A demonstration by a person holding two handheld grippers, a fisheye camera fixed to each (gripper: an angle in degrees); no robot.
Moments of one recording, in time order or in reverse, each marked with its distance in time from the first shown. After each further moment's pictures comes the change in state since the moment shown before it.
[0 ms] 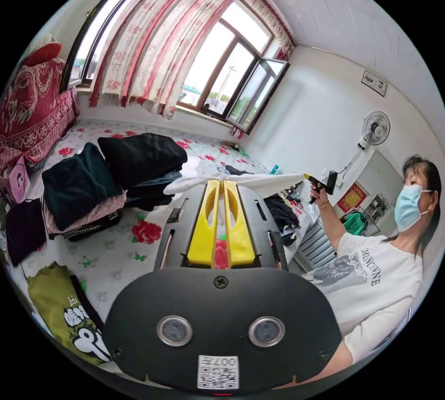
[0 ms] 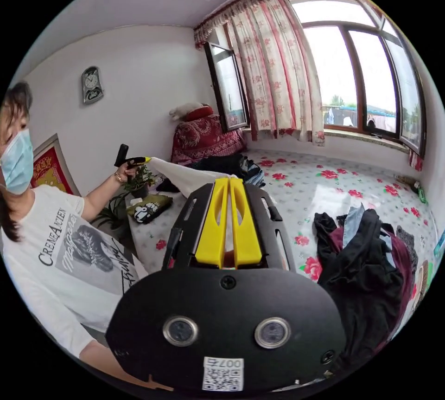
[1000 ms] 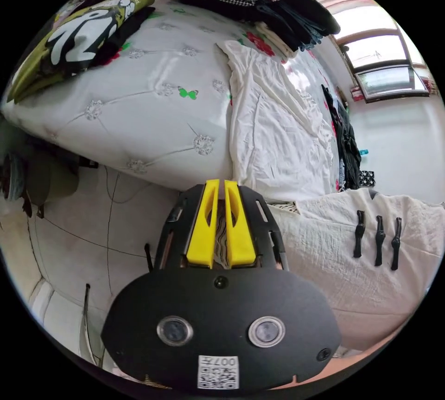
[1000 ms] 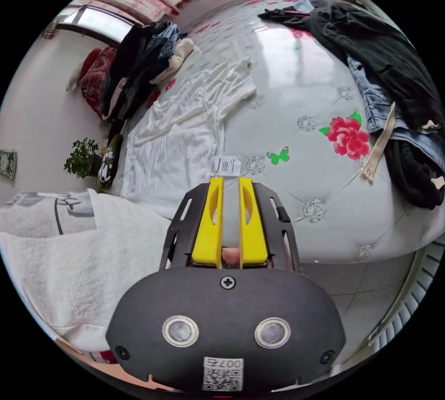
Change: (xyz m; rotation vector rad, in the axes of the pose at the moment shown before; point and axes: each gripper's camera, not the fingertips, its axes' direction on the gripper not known) left arm -0.166 0.630 0.053 -0.500 -0.364 -0.708; right arm 0.038 0.361 0.135 -0.616 0.112 0.699
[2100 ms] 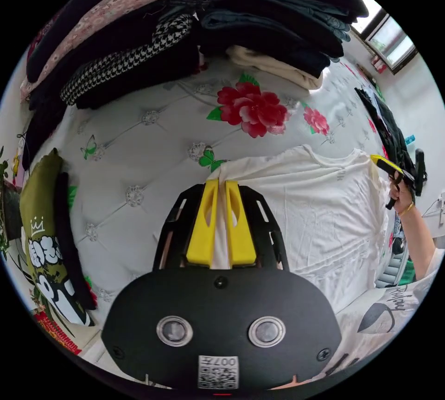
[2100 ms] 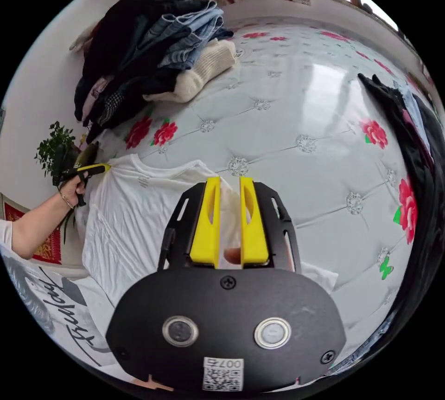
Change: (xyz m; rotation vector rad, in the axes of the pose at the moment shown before) left arm -0.061 -0.267 0.328 0.078 -0.352 0.236; right arm -0.059 -0.437 0.123 0.001 0.135 -0.332
